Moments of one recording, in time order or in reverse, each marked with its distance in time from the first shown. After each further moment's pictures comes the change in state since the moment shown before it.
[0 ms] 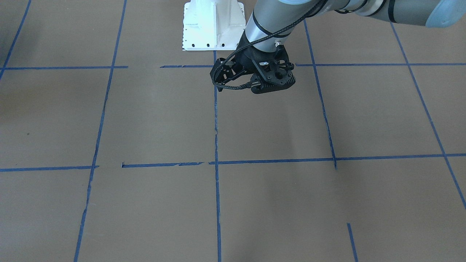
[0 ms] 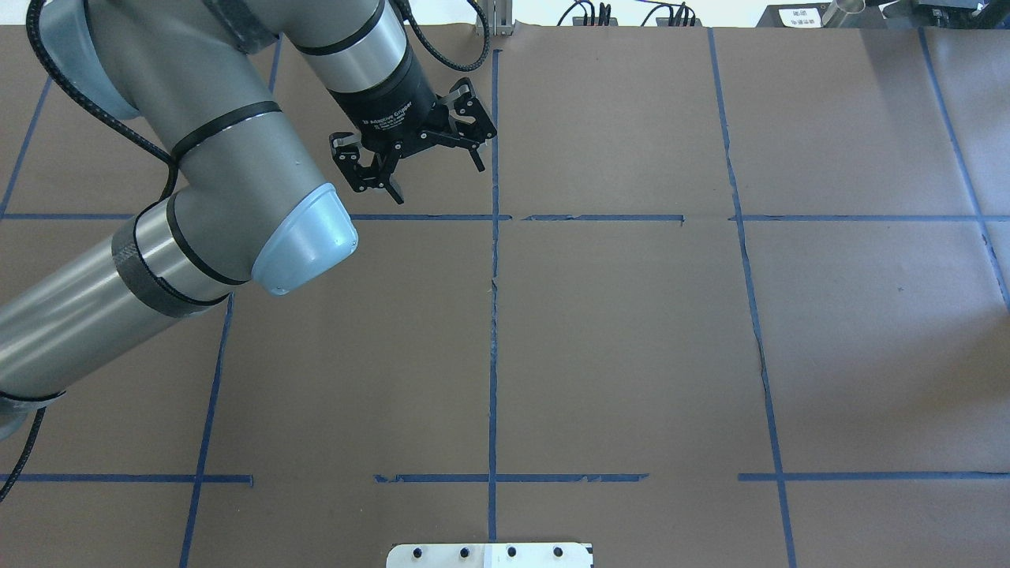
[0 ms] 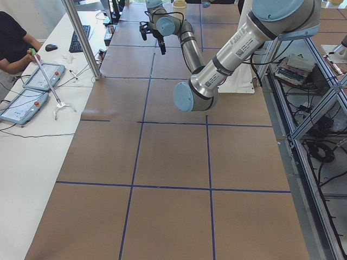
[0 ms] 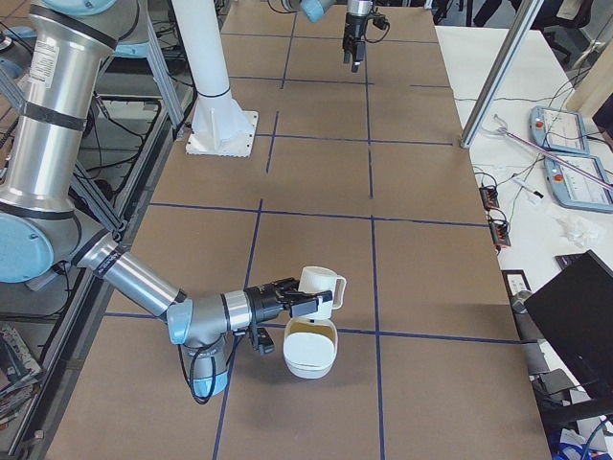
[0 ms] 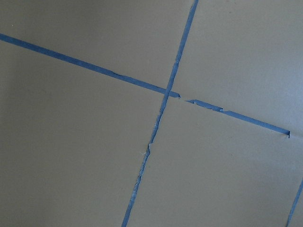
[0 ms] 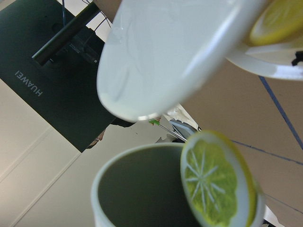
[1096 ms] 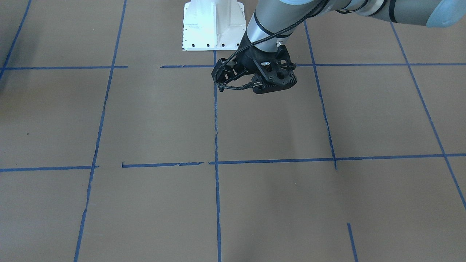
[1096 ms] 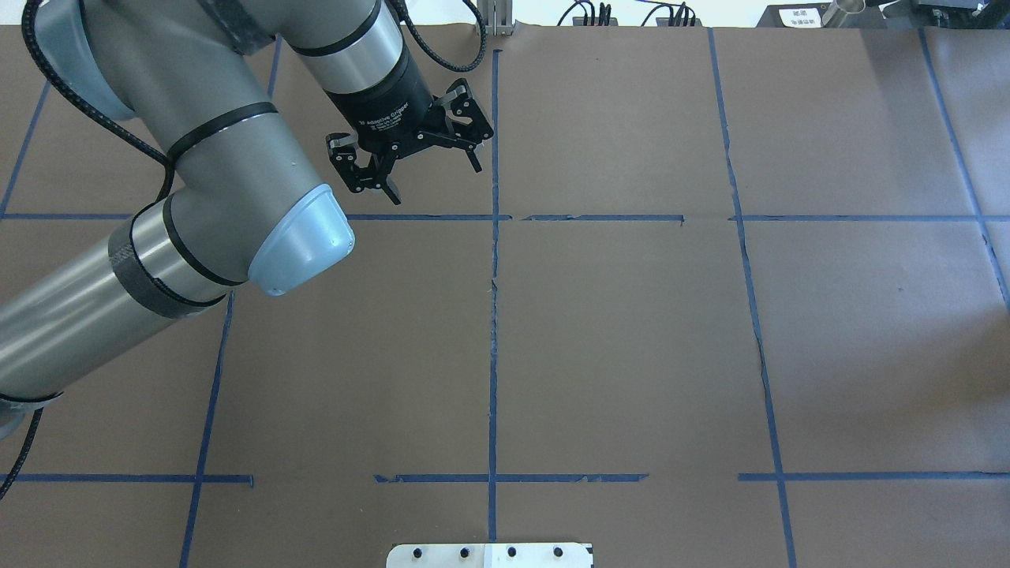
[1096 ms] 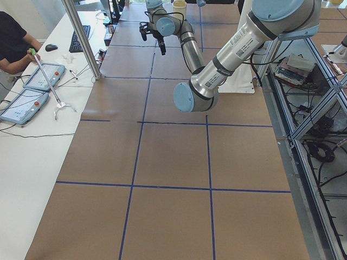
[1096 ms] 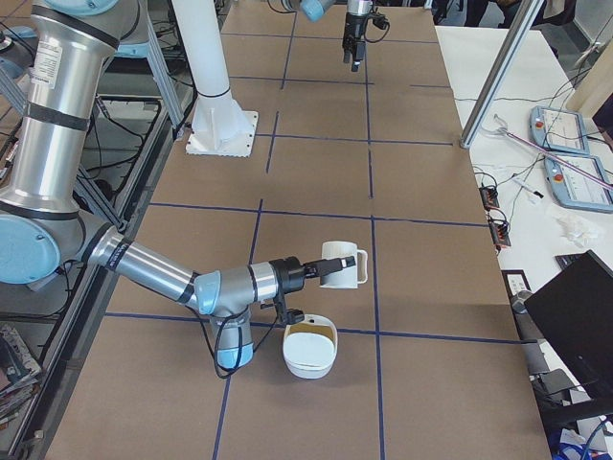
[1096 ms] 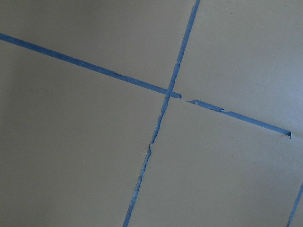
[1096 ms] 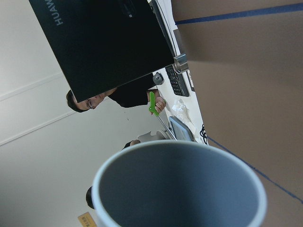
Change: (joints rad) left arm -0.001 0.006 -0.005 0.002 0.000 0.000; right arm -0.028 0.031 0.227 -0.299 0.012 -0.499
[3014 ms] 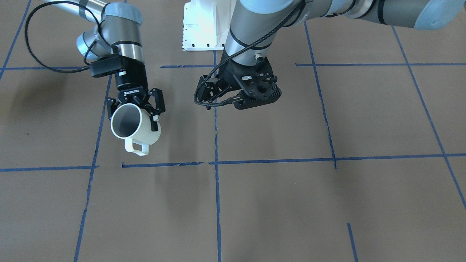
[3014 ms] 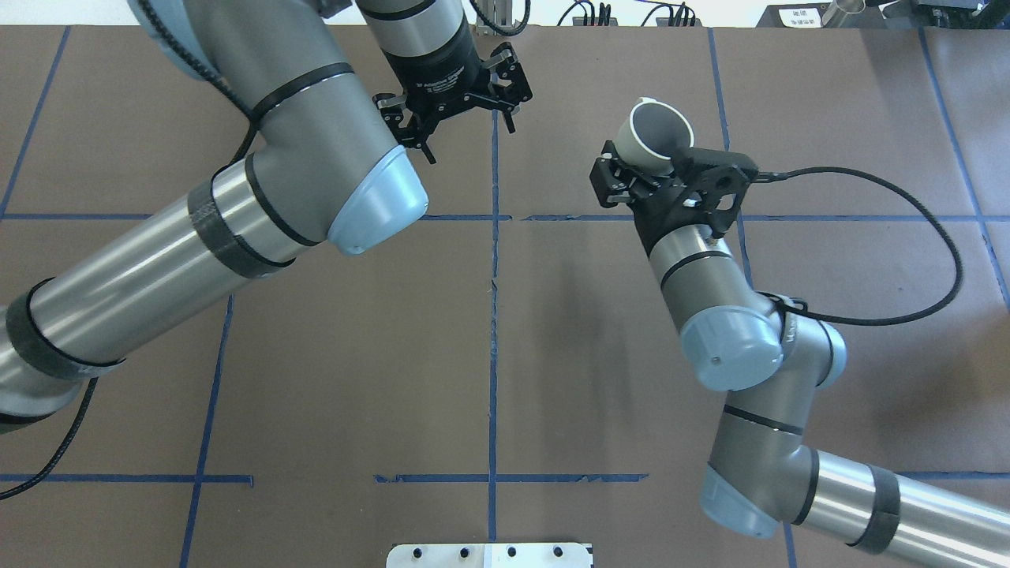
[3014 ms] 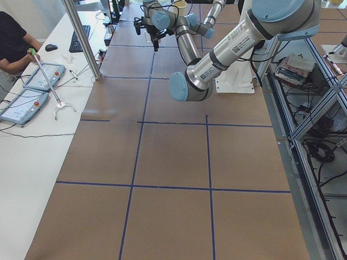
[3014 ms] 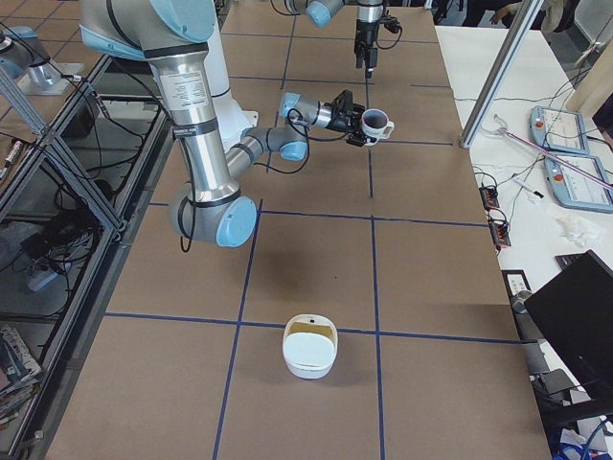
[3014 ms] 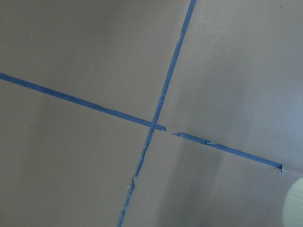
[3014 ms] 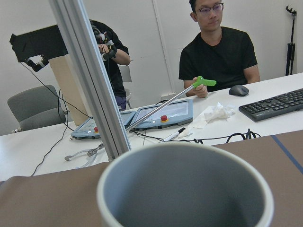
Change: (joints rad) left arm 0.005 -0.168 0.199 -0.005 0.108 0.001; right arm -0.906 0.662 0.342 -1.373 -1.014 -1.500
